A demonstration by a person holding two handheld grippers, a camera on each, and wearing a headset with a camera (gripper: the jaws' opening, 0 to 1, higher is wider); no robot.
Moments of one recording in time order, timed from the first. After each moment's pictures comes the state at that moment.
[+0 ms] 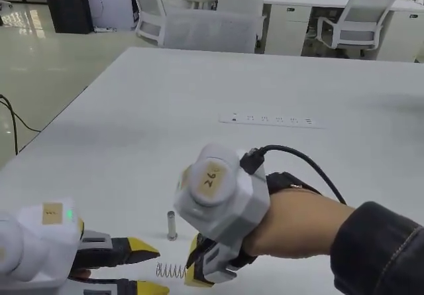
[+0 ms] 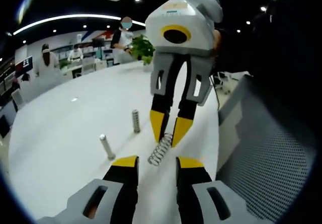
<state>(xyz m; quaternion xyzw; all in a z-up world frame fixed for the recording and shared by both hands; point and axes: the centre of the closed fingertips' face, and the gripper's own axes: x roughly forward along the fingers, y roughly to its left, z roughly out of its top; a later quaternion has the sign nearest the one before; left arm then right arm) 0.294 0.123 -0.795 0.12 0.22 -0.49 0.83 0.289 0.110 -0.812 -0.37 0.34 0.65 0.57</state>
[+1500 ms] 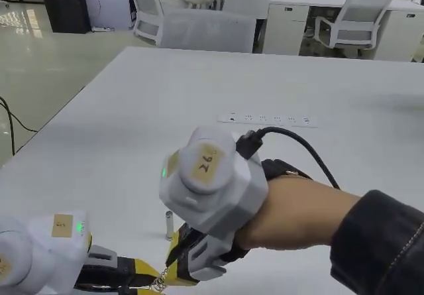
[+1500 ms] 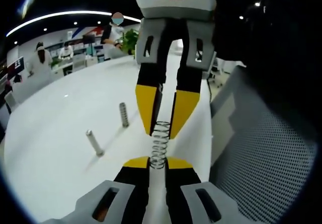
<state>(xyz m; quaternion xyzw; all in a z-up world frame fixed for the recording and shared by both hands) 0.282 0.116 -0.809 0.14 0.24 -0.52 0.81 0.272 0.130 -0.778 -0.36 0.30 0.68 0.56</state>
